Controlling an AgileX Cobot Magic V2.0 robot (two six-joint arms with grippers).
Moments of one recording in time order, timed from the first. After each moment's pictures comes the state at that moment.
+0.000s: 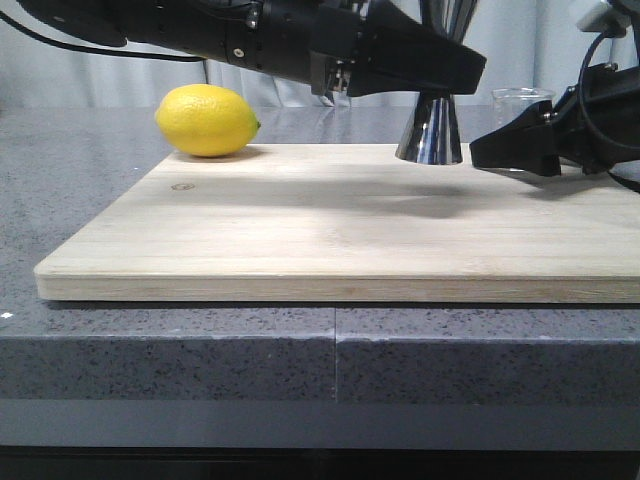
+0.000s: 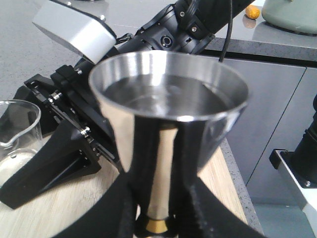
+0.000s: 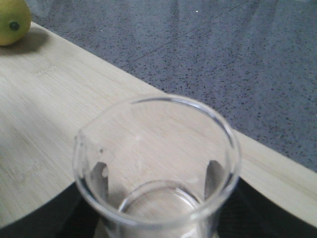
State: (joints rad) left arm -0.52 1.98 -1.43 -1.52 1.17 1.89; right arm -0.13 1.79 -0.87 -1.15 -0.87 0.68
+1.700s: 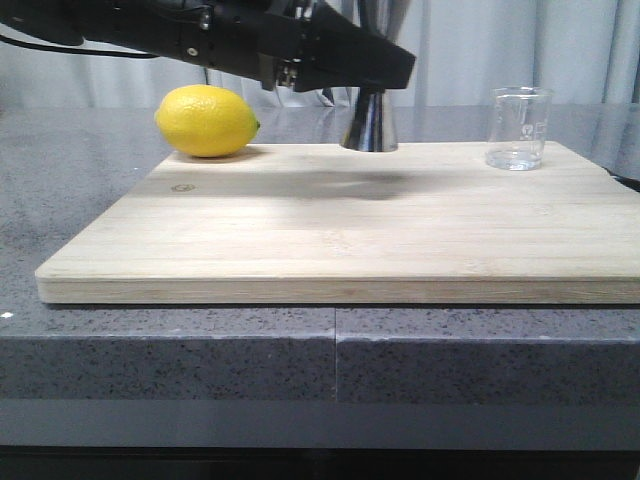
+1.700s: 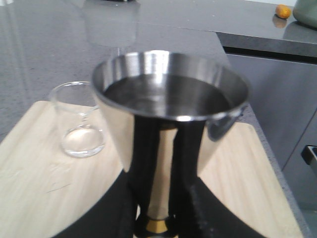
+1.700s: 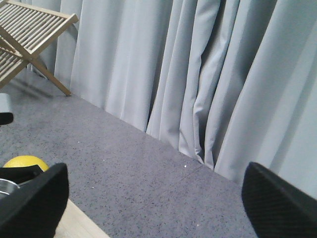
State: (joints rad) left arm -0.41 1.98 -1.43 -1.52 1.17 1.92; right arm -0.13 1.29 -0.86 -1.07 -0.84 0.73
